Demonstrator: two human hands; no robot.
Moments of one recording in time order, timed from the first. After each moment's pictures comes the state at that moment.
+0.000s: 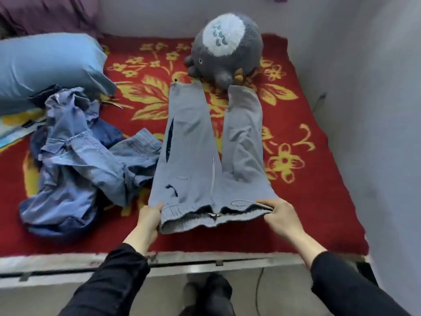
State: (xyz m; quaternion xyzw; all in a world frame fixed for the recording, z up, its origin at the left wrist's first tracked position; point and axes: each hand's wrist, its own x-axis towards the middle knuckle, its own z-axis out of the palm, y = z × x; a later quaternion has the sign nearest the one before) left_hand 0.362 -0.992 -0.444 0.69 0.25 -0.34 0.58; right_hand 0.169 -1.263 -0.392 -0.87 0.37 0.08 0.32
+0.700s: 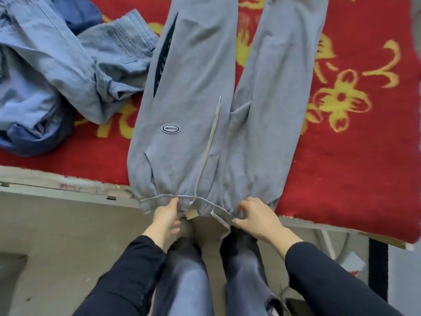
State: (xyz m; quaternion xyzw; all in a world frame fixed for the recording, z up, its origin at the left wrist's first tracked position) left_hand 0.226 -0.996 -0.623 0.67 0.43 -0.43 0.42; right_hand 0.131 -1.217 -0.602 -0.90 0.15 0.35 0.23
